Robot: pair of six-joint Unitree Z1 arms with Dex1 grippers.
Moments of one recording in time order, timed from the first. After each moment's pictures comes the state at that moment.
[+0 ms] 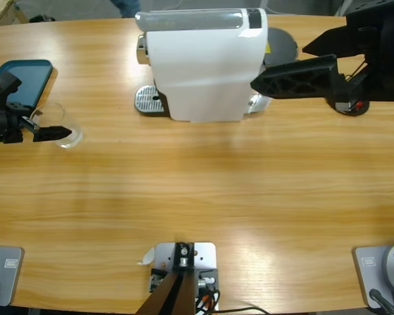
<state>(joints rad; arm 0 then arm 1) -0.28 1.44 -0.52 0.02 -0.12 0.27 1.00 1.30 -1.17 0.59 -0.16 0.29</state>
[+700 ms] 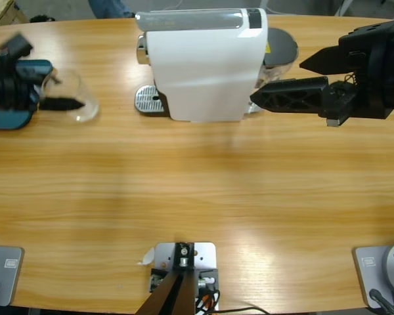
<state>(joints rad) -0.39 1.46 -0.75 0.11 -0.19 0.42 1.00 1.28 -1.06 0.51 -0.16 0.33</state>
